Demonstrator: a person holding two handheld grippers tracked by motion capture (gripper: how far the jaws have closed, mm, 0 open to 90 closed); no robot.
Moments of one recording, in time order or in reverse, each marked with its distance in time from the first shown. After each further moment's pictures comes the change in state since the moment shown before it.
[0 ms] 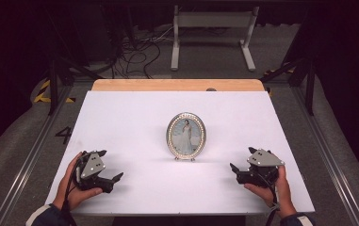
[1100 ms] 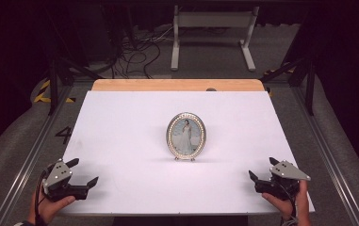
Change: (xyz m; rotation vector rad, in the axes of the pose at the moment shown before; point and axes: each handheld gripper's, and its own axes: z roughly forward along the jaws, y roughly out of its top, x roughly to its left) left arm 0.020 -0.051 -0.042 -0.036 0.066 -0.166; right arm -0.021 -0.047 -0.033 -0.006 -0.085 0.131
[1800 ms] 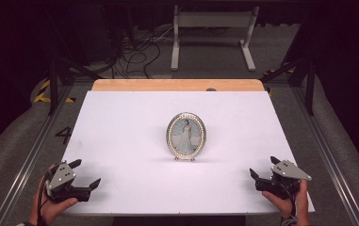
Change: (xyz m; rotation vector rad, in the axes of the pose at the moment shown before) left arm -0.007 0.002 0.001 0.007 0.002 0.028; right arm -0.001 -0.001 0.003 -0.015 -0.024 0.017
